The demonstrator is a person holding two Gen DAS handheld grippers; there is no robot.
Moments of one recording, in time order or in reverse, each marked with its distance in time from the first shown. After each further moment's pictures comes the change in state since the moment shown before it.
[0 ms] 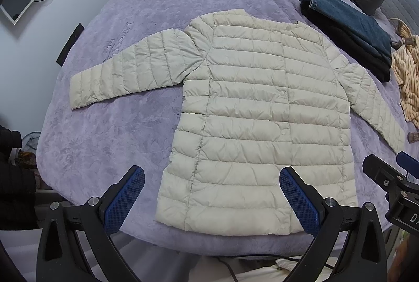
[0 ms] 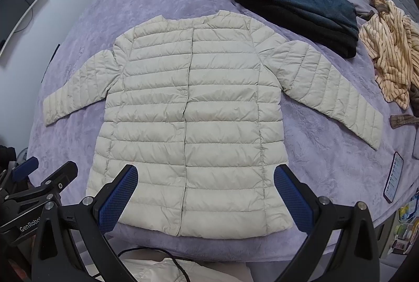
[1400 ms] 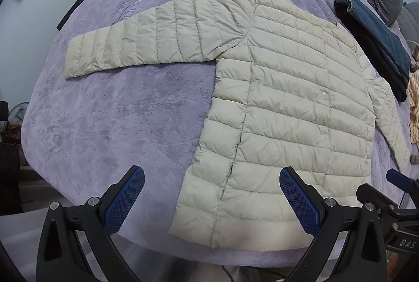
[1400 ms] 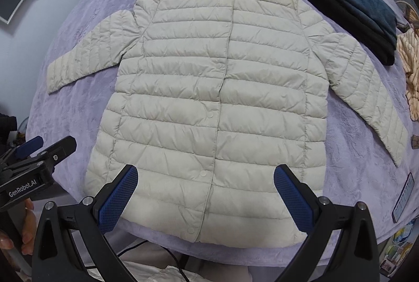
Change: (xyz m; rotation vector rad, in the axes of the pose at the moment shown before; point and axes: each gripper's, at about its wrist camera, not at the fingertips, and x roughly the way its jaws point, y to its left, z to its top) left arm 0.074 0.081 0.004 -0.136 0.101 -0.055; right arm 0.073 0.059 0.001 -0.153 0.167 0.058
